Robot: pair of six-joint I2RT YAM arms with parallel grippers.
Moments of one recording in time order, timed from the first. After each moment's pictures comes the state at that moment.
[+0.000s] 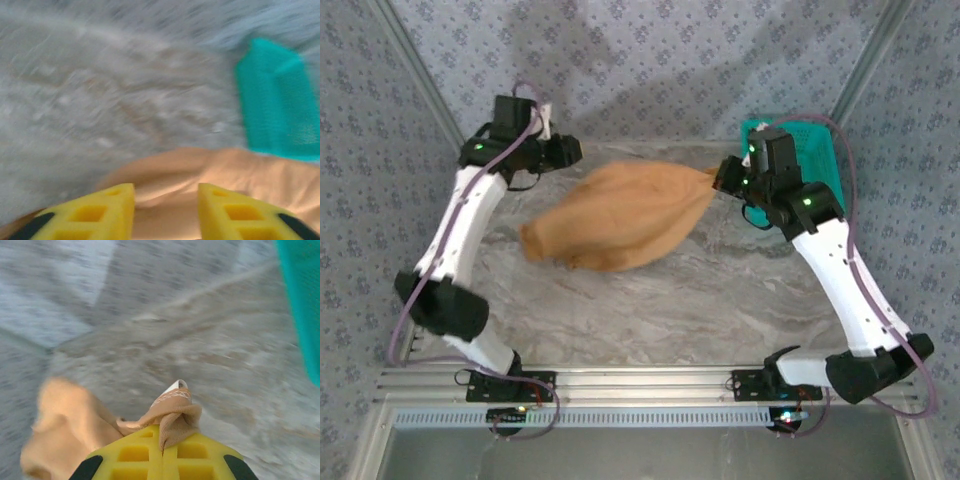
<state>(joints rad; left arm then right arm) -0.25 1.68 1.81 -0.91 0.27 -0.40 0.38 1.29 1.51 -0.84 0.07 0.65</state>
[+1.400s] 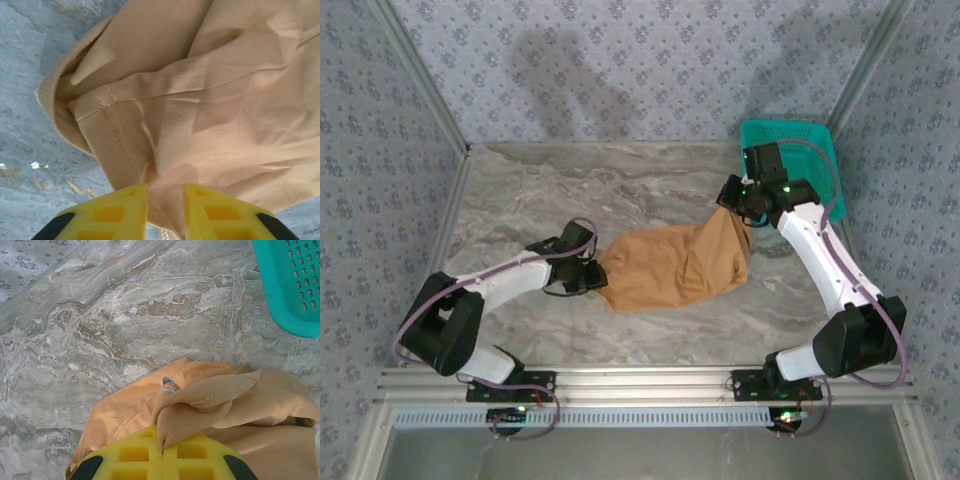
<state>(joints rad) -0.59 1.46 0.79 -0.49 0.21 -0.81 0.26 1.41 1.37 -0.82 -0.07 0.65</state>
